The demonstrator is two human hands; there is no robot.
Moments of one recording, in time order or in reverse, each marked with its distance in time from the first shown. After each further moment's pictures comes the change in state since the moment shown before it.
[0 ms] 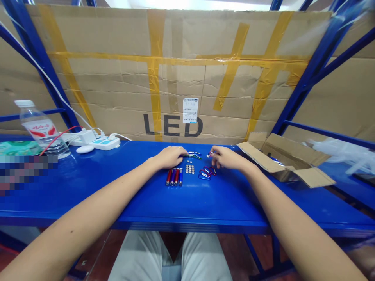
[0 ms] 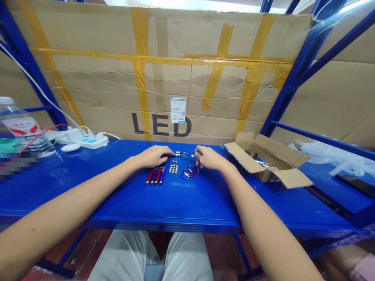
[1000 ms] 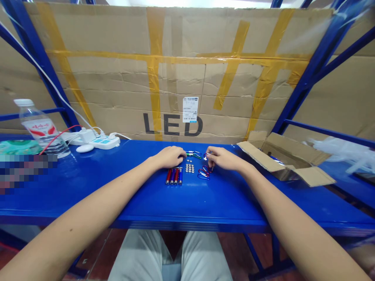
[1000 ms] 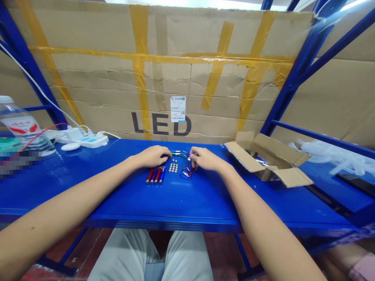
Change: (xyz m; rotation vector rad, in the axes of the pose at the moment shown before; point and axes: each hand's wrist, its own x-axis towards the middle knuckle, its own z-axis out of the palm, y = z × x) left_hand -0.001 0.005 -0.006 0.048 -0.117 -0.055; right_hand -0.002 -0.005 0.007 -0.008 -0.077 -0.123
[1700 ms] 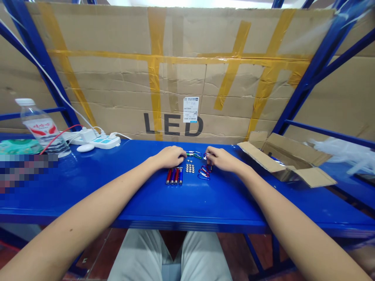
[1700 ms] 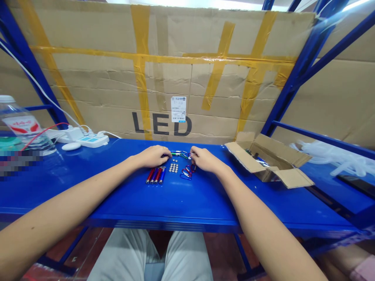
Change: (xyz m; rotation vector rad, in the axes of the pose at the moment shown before) left_hand -0.001 0.003 -0.003 0.010 -0.008 -0.019; right_hand 0.003 -0.001 0.006 -0.150 0.097 -0.036
